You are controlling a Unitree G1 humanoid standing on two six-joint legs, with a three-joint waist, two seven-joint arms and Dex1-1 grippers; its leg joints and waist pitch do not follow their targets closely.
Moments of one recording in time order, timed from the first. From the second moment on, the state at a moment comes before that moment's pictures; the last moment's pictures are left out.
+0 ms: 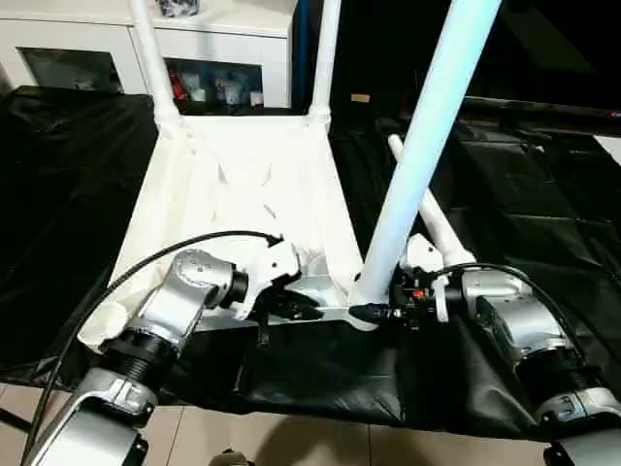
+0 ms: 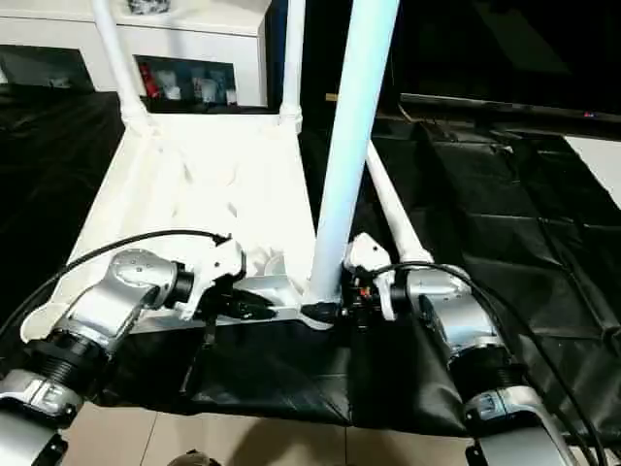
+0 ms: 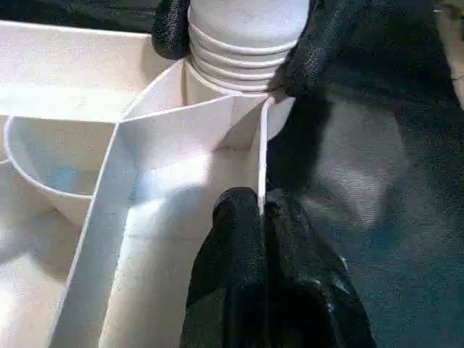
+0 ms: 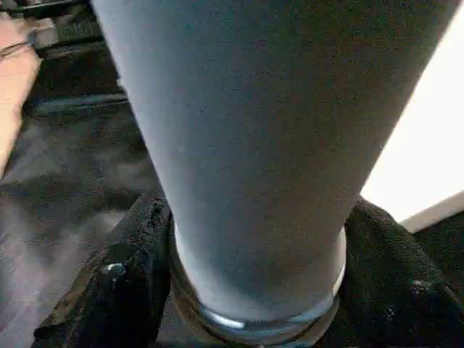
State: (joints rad) left arm -0.56 0.33 -0.30 0.50 0.03 0.18 -1.21; right arm -0.50 -0.35 0.16 0.60 0.10 0.08 1.20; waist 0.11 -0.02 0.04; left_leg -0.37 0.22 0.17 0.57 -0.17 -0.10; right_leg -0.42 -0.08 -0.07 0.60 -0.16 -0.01
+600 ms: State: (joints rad) left arm -0.61 0.12 -0.24 0.56 0.12 0.33 -0.77; right arm -0.62 -0.09 0.03 0.84 0.04 0.04 0.47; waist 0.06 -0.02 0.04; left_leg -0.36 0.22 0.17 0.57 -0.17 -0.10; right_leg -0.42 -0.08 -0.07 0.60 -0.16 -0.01
